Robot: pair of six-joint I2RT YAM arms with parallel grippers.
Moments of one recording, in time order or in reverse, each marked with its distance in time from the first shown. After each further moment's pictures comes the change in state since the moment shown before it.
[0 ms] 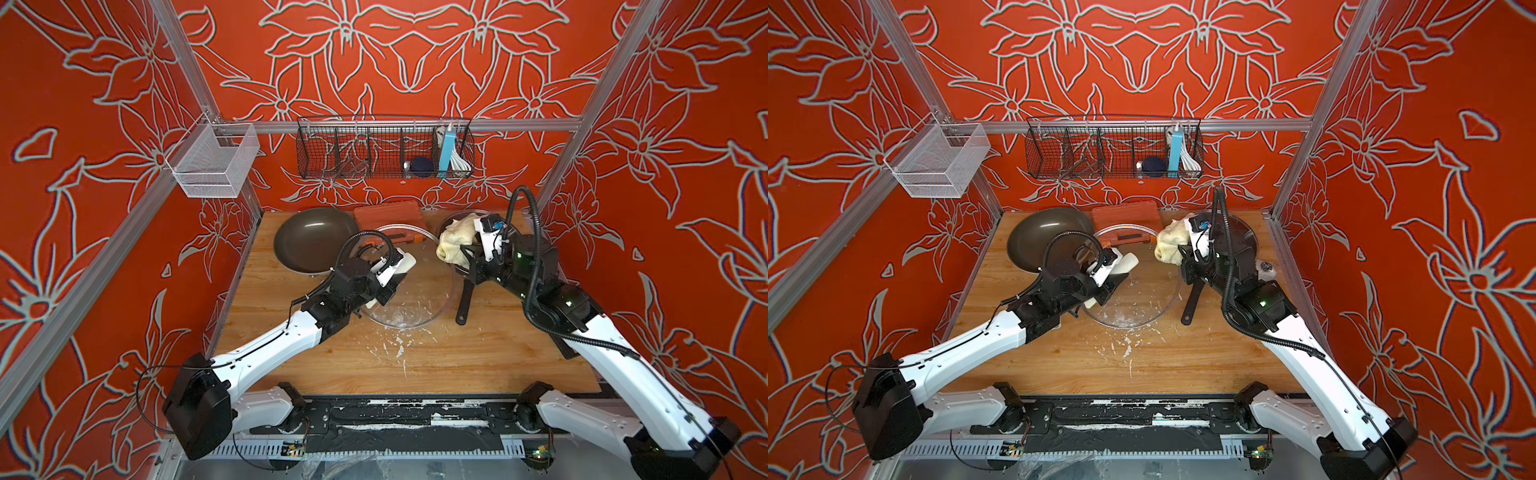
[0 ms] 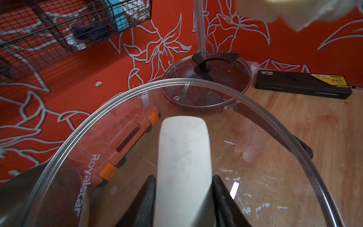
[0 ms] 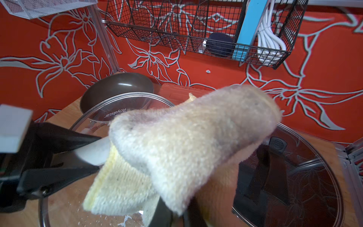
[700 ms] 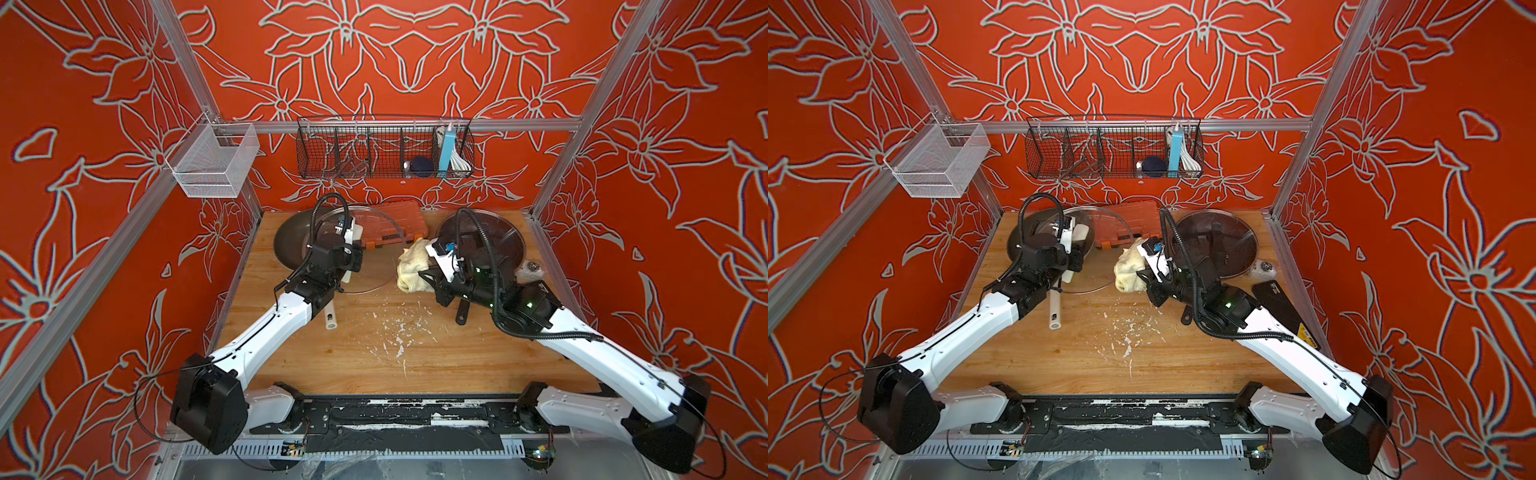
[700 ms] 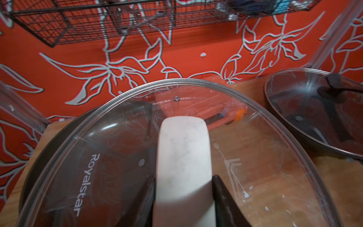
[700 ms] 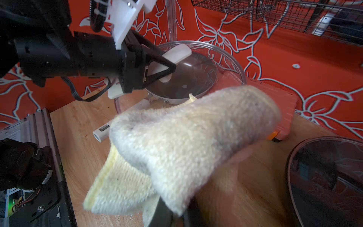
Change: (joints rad) left arm 0.298 0.072 0.126 -0.089 -0.214 -0.240; right arm 0.241 0.148 -0.048 0.117 -0.110 -0.029
